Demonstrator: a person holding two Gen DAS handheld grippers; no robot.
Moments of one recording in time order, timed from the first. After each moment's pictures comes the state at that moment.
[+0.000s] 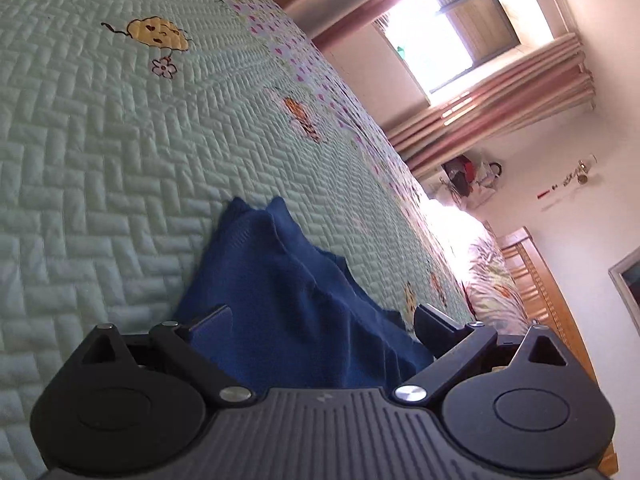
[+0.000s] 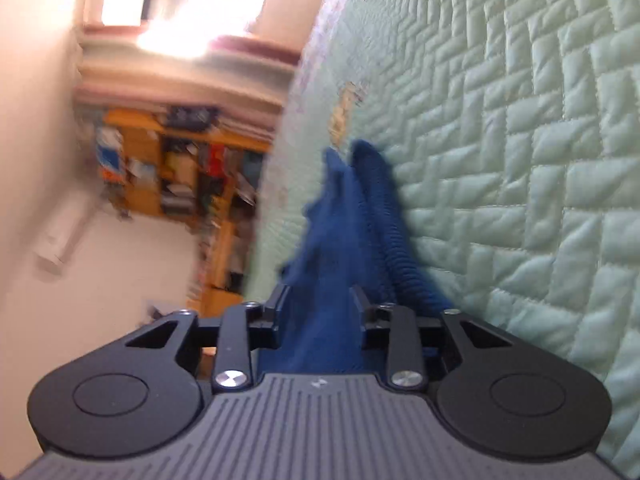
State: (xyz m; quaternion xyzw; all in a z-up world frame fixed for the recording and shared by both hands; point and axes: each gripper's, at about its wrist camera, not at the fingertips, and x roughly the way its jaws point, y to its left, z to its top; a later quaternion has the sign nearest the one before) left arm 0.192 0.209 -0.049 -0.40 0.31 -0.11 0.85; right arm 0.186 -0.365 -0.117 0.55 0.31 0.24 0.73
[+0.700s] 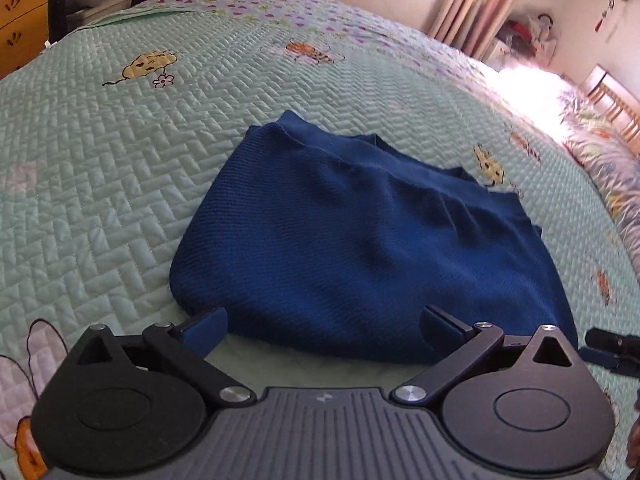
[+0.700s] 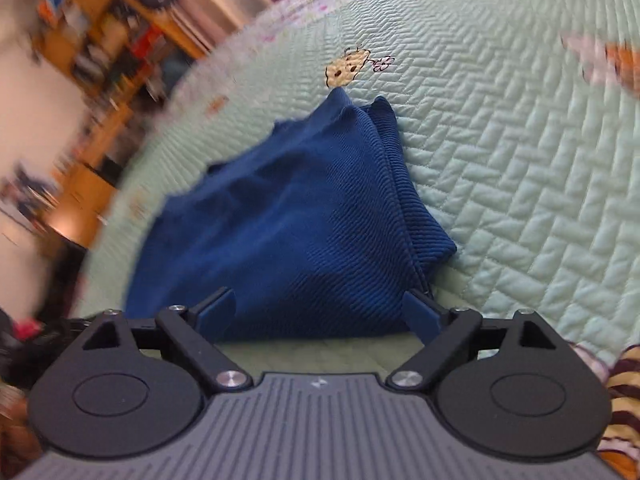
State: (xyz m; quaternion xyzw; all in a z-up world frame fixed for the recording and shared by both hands) left arm 0.145 0.113 -0.006 -0.14 0.46 -0.01 0.88; right arm 0.168 -0.271 -0.016 0.22 0.46 0.14 0.85
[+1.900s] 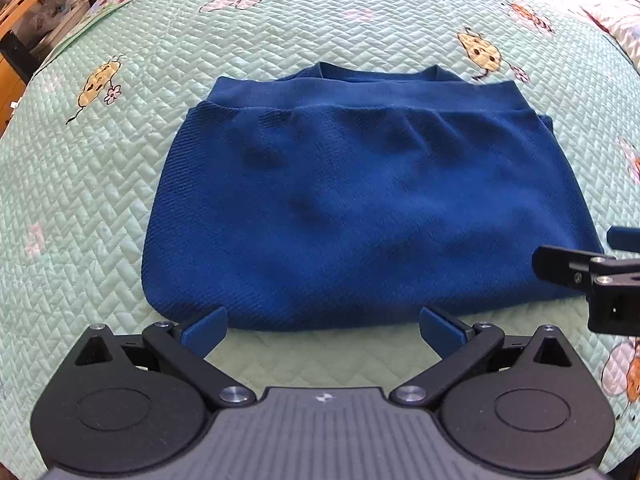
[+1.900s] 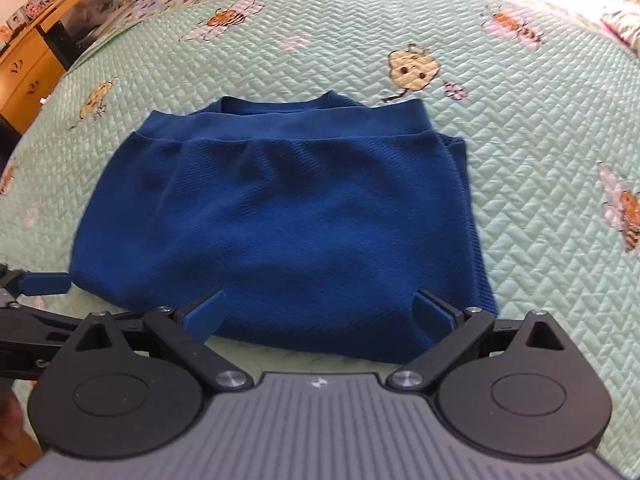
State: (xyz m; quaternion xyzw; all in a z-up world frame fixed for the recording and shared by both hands) left arm 0.201 0.031 0.027 0.01 0.59 0.00 0.81; right arm 0.219 -0.154 0.040 0.03 0.55 0.10 0.83
